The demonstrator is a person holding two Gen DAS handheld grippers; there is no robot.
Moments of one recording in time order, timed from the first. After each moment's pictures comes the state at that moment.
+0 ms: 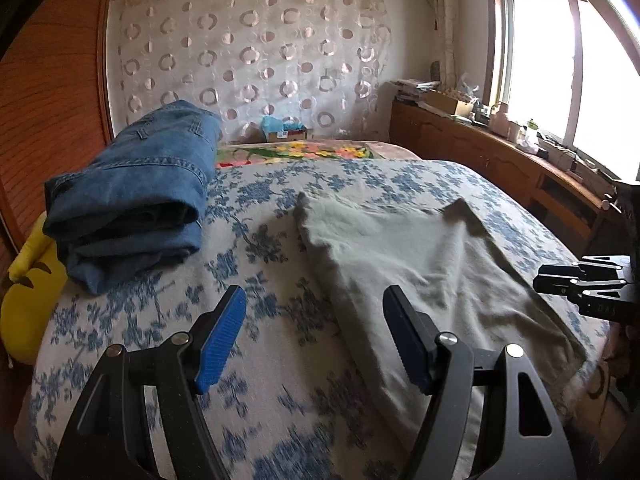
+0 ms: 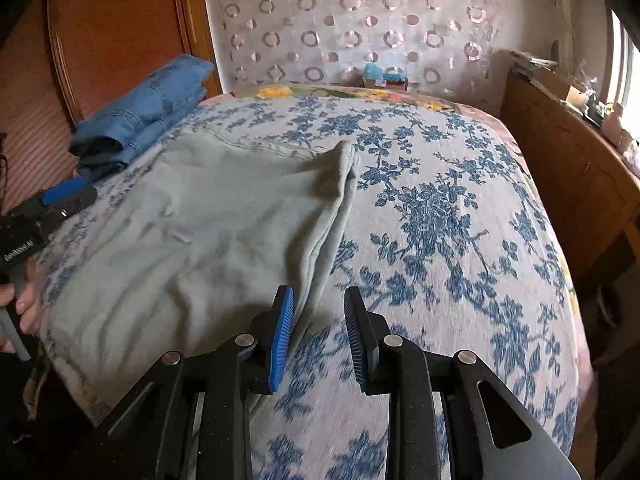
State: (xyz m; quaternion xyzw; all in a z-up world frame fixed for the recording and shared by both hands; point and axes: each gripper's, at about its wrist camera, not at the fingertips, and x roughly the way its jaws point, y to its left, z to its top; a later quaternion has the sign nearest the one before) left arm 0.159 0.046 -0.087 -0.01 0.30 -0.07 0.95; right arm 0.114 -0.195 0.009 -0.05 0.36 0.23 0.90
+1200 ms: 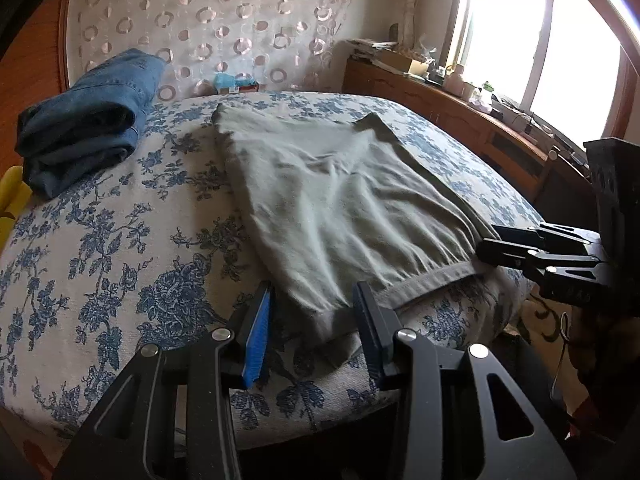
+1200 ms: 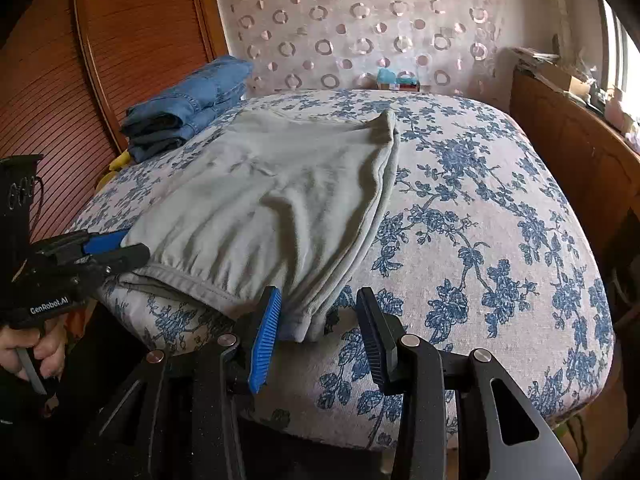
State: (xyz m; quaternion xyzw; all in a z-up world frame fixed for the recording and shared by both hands) left arm 0.082 -0.004 -0.117 -0.02 0.37 -0.15 0.92; right arm 0.018 -0.199 -0.005 -0.03 0.35 0.25 0.90
